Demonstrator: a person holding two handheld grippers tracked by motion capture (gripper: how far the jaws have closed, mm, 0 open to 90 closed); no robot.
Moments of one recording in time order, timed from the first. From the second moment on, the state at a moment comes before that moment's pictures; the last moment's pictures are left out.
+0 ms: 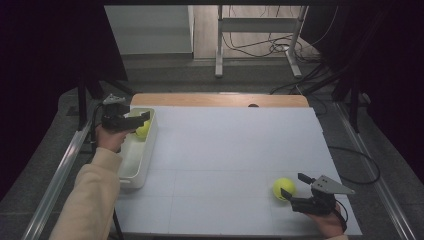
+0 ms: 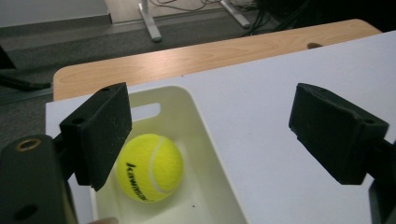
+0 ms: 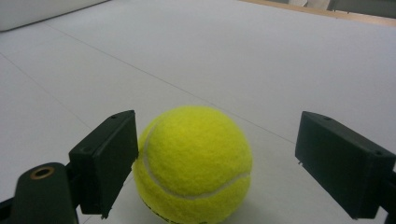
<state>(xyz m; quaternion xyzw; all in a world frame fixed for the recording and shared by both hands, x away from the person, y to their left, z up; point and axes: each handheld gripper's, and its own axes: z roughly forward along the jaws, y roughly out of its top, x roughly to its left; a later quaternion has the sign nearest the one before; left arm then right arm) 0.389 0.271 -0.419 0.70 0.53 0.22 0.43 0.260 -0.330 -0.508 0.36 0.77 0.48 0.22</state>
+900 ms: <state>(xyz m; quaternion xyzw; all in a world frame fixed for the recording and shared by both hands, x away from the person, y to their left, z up) 0.354 0.225 -0.410 0.73 0.44 0.17 0.49 0.261 -0.334 -0.507 0.37 0.76 0.49 0.21</state>
